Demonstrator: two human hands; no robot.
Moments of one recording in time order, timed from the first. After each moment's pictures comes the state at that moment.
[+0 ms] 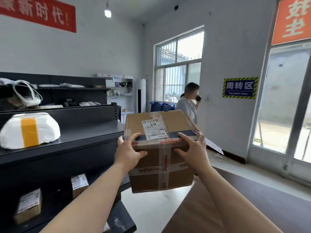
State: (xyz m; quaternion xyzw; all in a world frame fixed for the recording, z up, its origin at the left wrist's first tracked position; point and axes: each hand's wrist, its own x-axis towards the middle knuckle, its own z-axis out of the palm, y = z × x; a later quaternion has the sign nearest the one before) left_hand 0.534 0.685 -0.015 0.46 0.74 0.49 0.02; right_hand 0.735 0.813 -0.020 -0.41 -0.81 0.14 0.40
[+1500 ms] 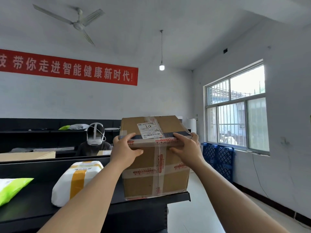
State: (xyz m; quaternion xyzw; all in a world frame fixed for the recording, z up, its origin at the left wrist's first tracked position) left_hand 0.314 0.691 0.149 0.33 0.77 0.50 -0.21; right_hand 0.441 0.890 0.146 -0.19 -0.85 0.19 0.45
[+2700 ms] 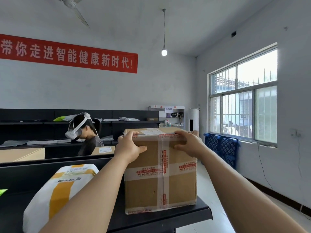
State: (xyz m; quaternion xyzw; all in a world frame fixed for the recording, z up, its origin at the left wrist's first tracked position) left_hand 0.155 0.778 0.152 0.31 0.83 0.45 -0.16; right_hand 0.288 0.983 0.163 -0.21 -0.91 0.20 0.30
